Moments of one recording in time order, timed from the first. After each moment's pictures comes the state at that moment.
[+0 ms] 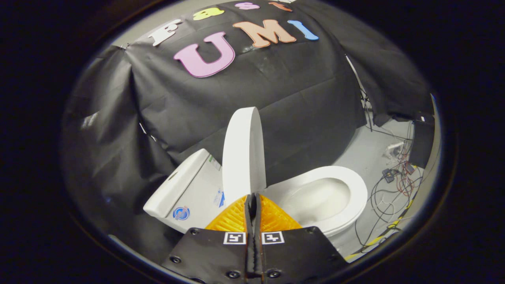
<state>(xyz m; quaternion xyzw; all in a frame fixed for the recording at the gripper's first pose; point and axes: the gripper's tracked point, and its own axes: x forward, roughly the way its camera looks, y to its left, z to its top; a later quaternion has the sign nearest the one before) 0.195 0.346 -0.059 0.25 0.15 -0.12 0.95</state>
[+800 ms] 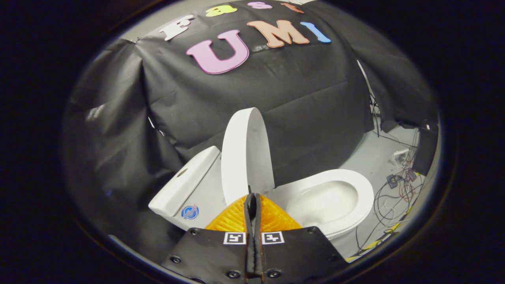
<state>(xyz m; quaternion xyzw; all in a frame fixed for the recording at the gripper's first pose) 0.205 0.370 -0.046 0.23 0.15 -0.10 0.96</state>
